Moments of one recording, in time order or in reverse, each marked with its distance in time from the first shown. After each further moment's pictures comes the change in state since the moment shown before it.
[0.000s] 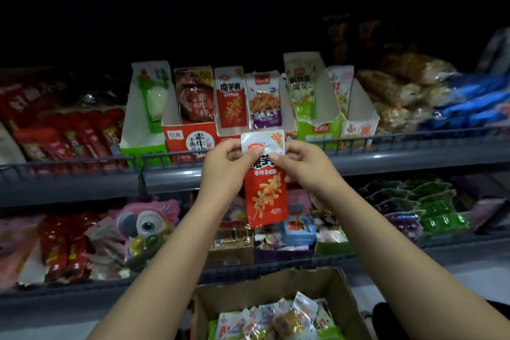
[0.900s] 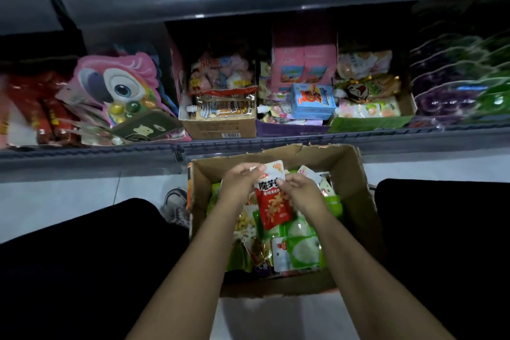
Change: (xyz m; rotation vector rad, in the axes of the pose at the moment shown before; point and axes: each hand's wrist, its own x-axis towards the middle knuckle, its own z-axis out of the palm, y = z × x) left_hand -0.123 -0.287 0.035 -0.024 0.000 -0.868; right_hand -0.135 0.301 0.071 0.068 0.012 0.706
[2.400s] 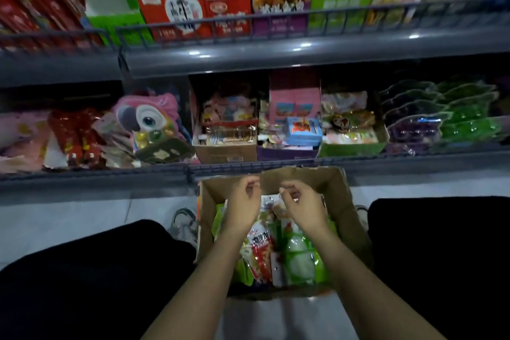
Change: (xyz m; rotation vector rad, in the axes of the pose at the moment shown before) left_hand -0.061 0.013 0.001 0.435 0.144 0.442; right_hand -0.055 -0.042 -0.010 -0.384 0.215 -0.300
